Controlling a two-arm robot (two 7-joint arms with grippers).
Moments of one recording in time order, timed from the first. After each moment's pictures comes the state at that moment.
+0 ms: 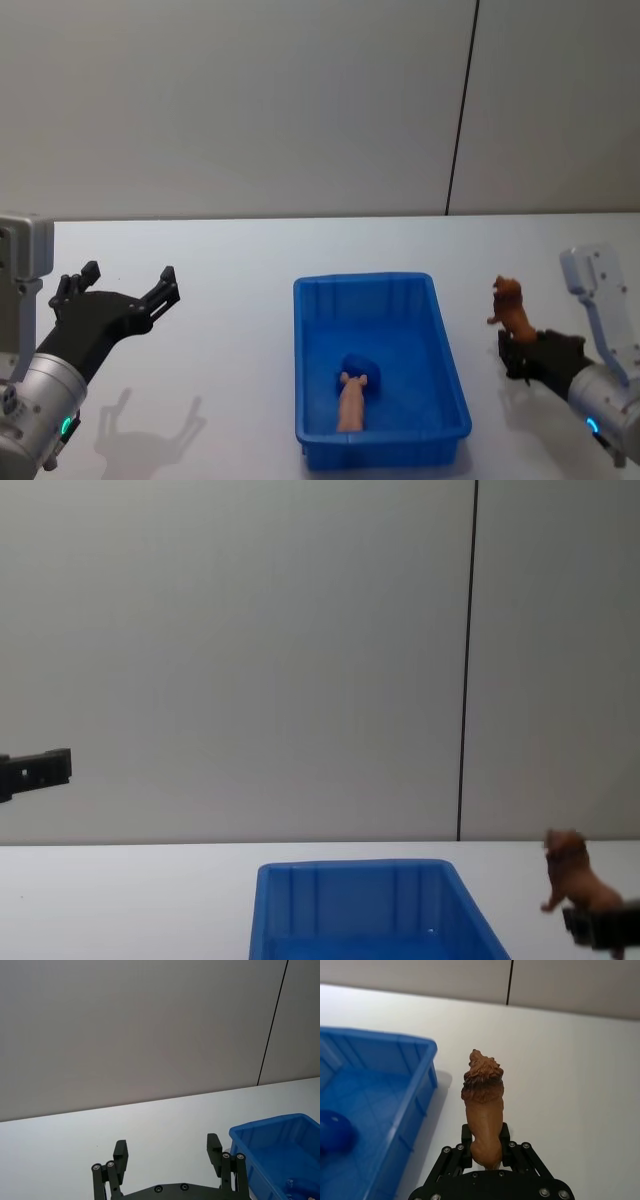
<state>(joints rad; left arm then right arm) 0.05 0.69 0.27 -1.93 -0.68 0.15 0.30 0.13 0.24 -0.24 -1.57 0.24 0.52 0.04</state>
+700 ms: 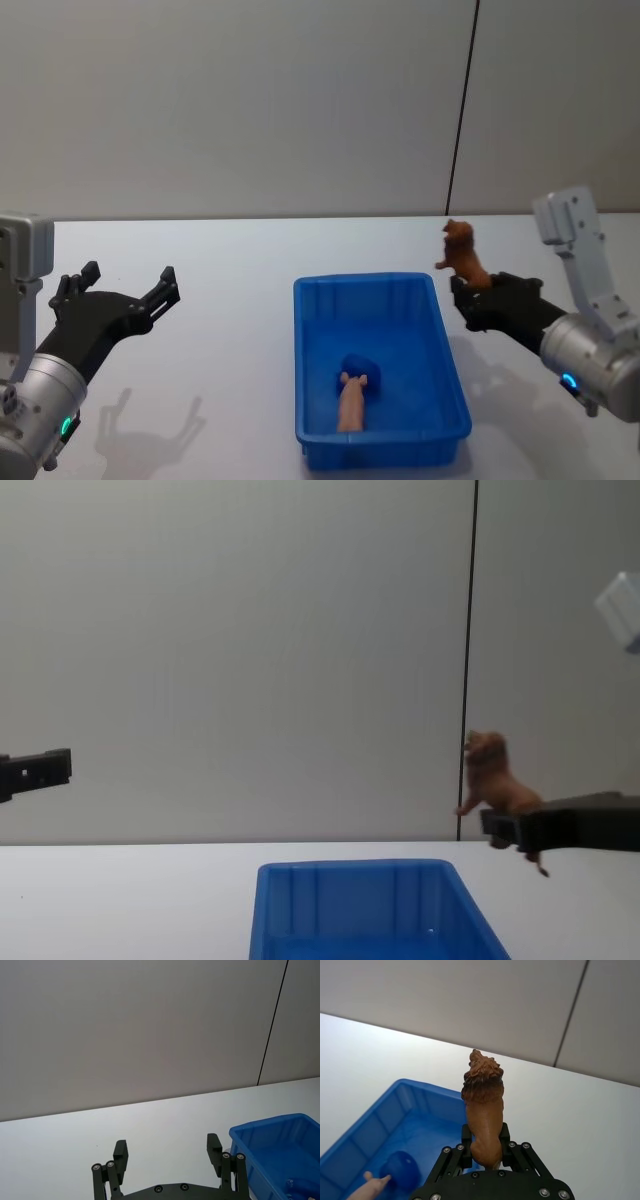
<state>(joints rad) 0.05 0.69 0.27 -1.93 -0.68 0.15 0.30 0.20 0.22 -0.26 -1.61 0.20 0.46 0.22</state>
